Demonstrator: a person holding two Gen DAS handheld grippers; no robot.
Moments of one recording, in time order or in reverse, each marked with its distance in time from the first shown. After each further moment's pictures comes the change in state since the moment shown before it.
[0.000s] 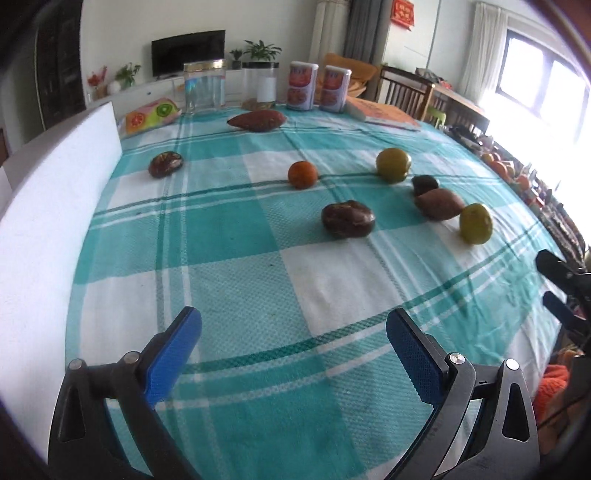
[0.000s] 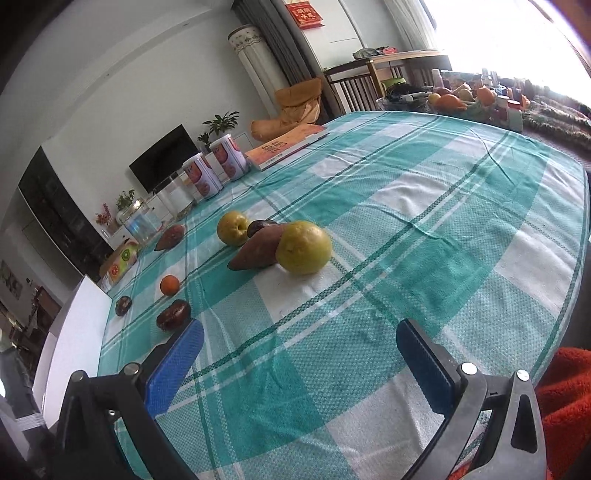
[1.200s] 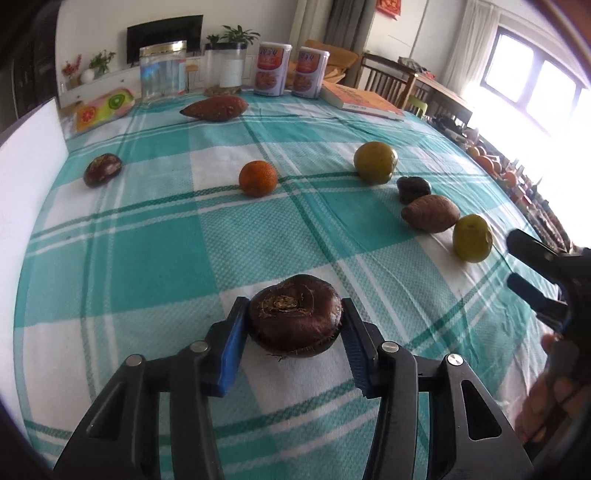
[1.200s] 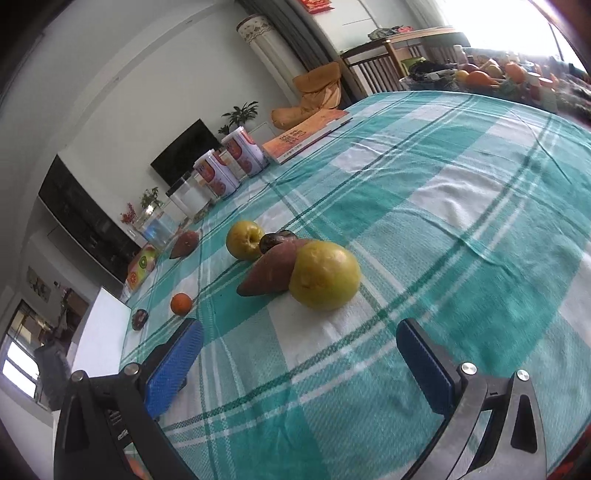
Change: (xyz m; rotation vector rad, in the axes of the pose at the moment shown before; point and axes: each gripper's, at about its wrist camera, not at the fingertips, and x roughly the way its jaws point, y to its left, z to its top) left arm 0.035 -0.010 0.029 -0.014 0.069 -0.134; right arm 0.076 -0.001 0.045 -0.022 0.105 0.114
